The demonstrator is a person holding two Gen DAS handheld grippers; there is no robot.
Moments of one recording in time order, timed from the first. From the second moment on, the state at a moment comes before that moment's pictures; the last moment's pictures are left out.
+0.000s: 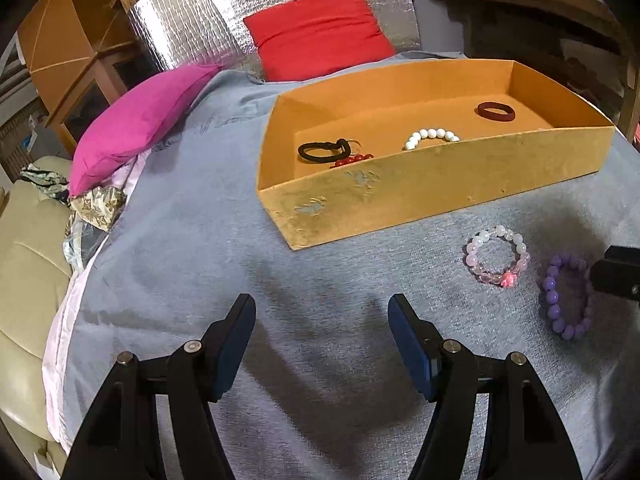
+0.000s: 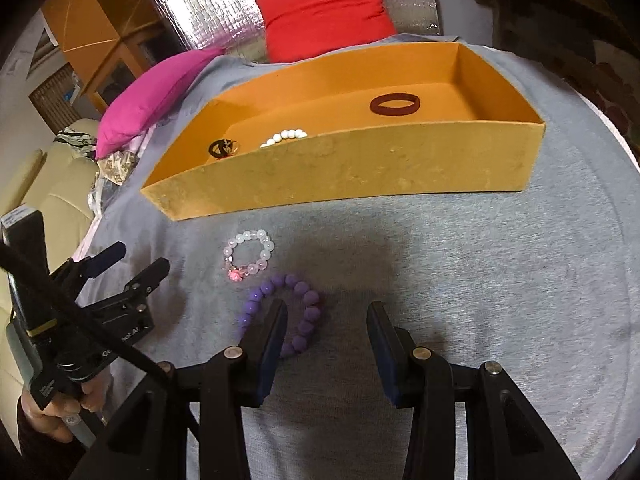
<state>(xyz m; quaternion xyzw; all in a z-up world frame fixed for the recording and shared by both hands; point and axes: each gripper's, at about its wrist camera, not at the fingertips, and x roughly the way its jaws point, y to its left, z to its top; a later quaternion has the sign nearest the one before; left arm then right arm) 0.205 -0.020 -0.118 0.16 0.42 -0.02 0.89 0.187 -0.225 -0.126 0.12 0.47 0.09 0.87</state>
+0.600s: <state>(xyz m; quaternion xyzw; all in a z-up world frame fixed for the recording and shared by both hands) 0.211 -0.030 -0.115 0.14 0.42 -0.04 0.90 0.186 -0.215 -0.131 0.05 0.46 0.05 0.89</state>
